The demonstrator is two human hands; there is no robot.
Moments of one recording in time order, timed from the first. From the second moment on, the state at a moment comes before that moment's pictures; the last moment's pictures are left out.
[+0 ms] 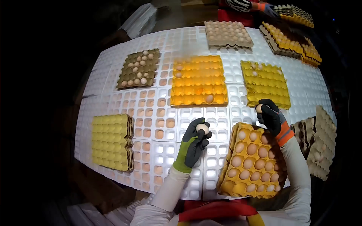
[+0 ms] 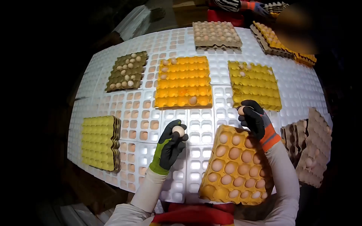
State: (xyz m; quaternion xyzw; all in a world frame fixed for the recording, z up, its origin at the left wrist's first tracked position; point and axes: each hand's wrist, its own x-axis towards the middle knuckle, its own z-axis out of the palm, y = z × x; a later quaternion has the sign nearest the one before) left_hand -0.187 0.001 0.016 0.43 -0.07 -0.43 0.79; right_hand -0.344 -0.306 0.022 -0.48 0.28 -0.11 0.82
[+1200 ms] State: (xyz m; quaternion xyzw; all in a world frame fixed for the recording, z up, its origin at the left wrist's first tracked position) left_hand -0.219 0.034 0.004 0.57 -0.24 -0.53 0.58; right_hand -0.456 -0.198 0.062 -0.91 0.21 -0.22 0.28
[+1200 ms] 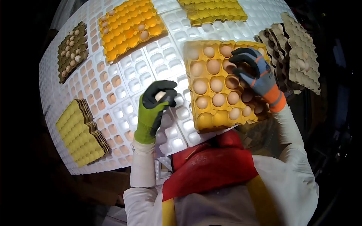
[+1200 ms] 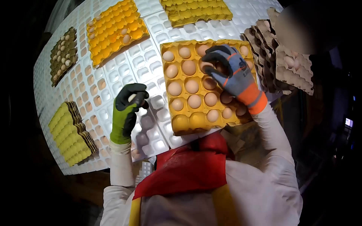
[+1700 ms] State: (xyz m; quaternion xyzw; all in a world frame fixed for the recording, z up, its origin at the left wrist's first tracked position) left_hand -0.312 0.020 0.018 0.72 -0.56 -0.20 0.35; right_hand -0.496 -0.122 0.032 -0.83 0.25 -0.21 0.45
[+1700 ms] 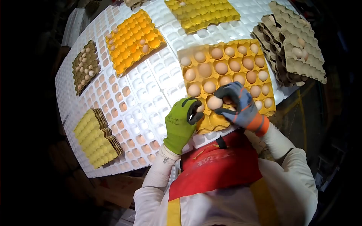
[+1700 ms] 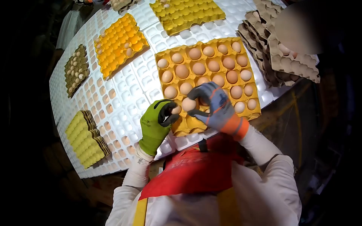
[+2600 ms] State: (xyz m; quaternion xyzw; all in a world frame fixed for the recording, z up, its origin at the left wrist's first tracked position) left_hand -0.228 0.038 -0.011 0.44 -0.09 -0.36 0.82; right_hand -0.226 -0.265 -0.017 -0.91 0.22 -0.14 0.31
